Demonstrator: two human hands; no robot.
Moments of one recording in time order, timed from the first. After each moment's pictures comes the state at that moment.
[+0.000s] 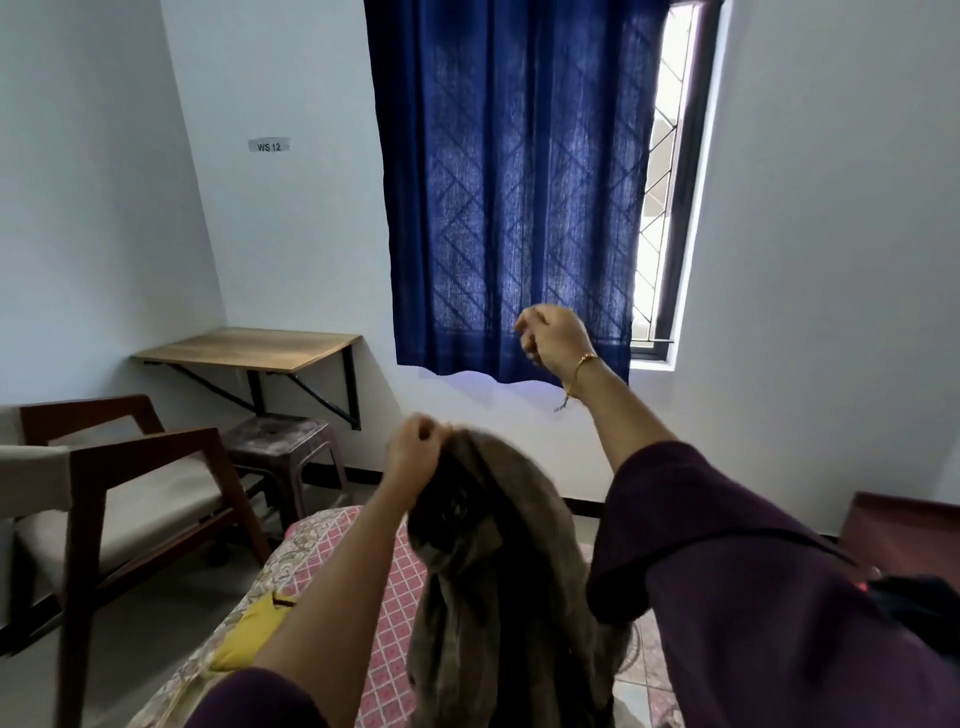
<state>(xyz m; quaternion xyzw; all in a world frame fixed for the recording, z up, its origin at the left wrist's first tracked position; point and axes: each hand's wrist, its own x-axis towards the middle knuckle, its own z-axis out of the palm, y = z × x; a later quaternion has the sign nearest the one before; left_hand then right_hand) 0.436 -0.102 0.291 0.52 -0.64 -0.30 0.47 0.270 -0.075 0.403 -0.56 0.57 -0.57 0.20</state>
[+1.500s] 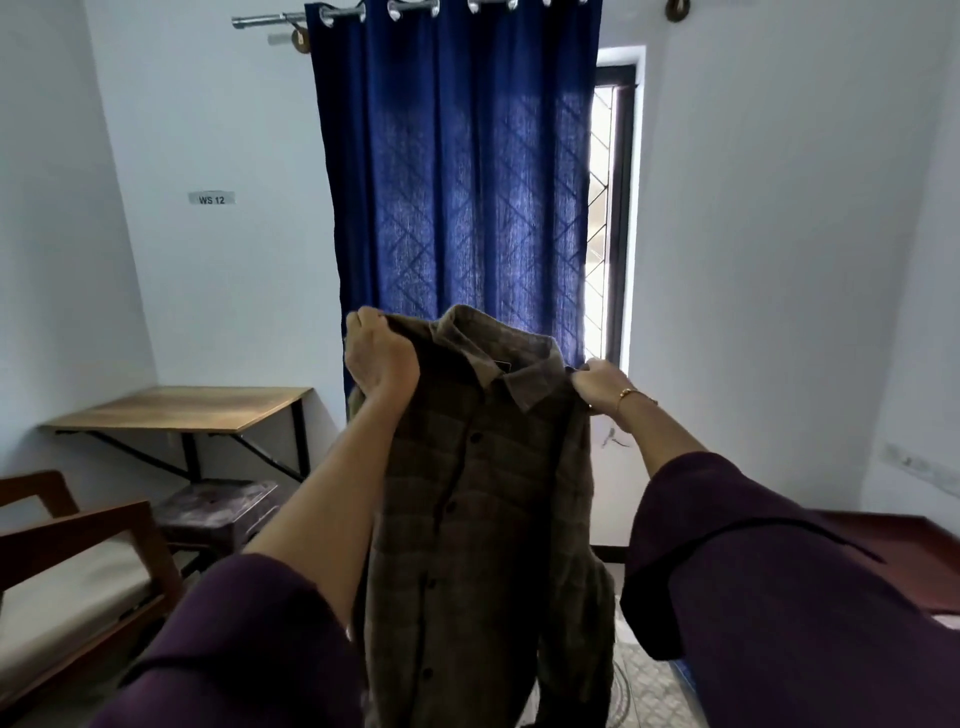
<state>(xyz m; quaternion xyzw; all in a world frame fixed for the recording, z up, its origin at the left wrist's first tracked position) 0.431 -0.136 0.439 0.50 -0.59 -0.08 0.63 0.204 -0.066 0.413 -0.48 0.76 -0.43 0.08</state>
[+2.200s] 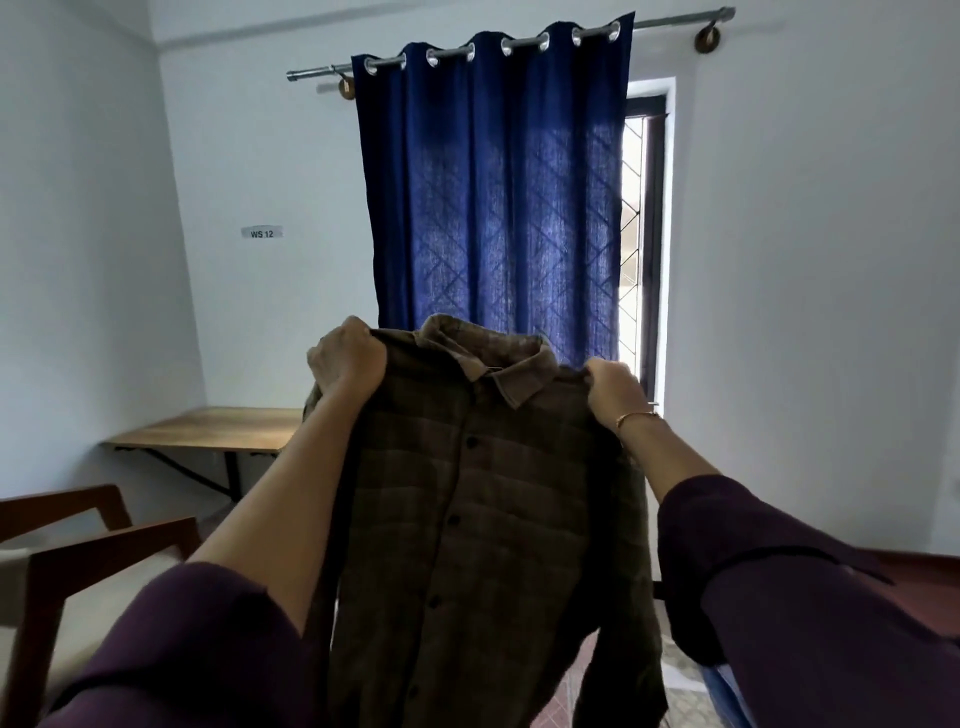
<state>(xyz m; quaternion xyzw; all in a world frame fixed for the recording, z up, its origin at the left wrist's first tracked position) 0.502 -0.147 0.473 0.57 -0.64 0.01 0.51 0.221 -0.091 0.424 -0.57 0.72 -0.38 -0.14</state>
